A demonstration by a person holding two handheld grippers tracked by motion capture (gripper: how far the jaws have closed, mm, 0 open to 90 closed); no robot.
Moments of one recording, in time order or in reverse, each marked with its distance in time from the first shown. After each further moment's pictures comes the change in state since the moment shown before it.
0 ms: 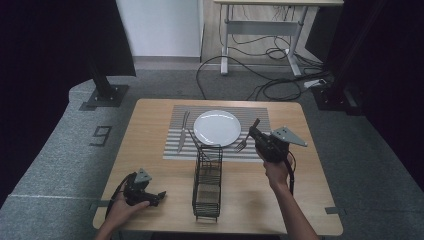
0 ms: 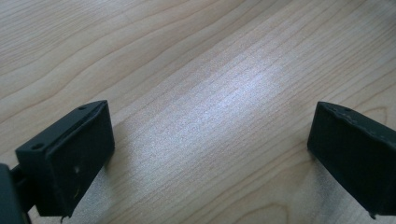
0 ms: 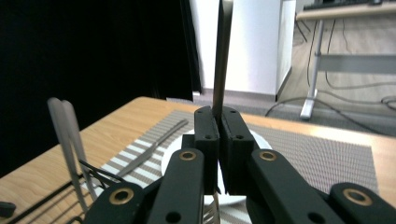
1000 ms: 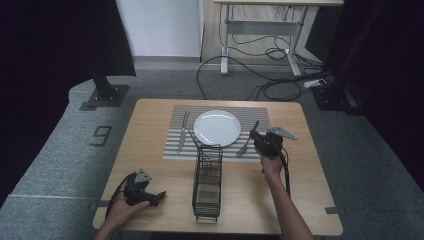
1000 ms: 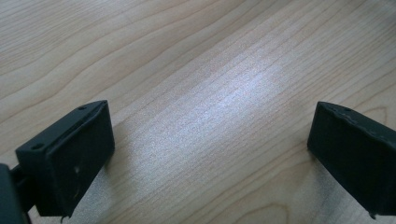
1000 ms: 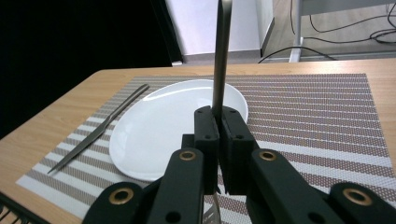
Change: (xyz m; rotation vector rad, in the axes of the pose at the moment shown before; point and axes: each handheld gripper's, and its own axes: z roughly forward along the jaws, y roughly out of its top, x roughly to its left) left arm 0.000 0.000 0.000 0.002 0.000 0.001; right arm -0.052 -0.054 0.059 0.130 -0.083 0.152
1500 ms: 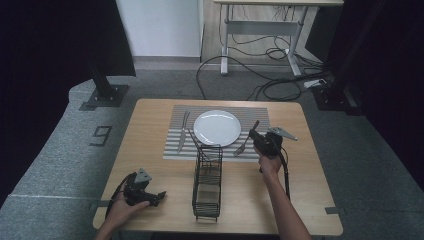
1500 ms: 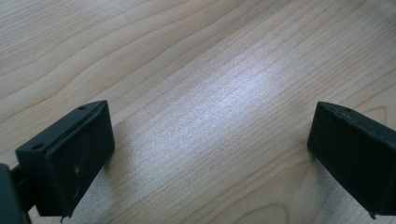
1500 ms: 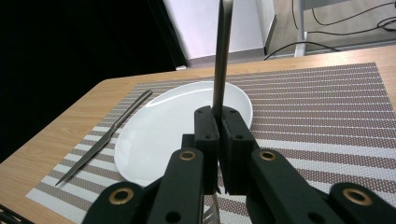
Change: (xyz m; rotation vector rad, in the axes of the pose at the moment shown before) left arm 0.000 0.000 0.000 0.000 0.000 0.000; right arm -0.004 -0.004 0.006 -0.014 0.017 0.072
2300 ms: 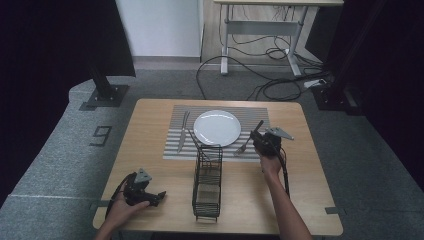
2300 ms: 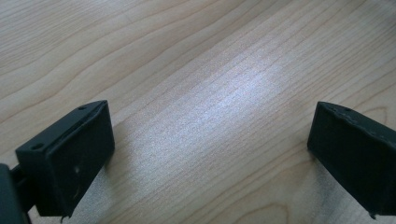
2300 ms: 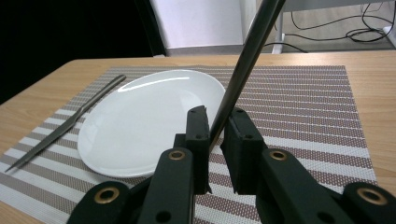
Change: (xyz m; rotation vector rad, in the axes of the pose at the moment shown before) left arm 0.000 0.000 0.000 0.000 0.000 0.000; right arm -0.002 -0.005 0.006 0.037 -0.093 -0.110
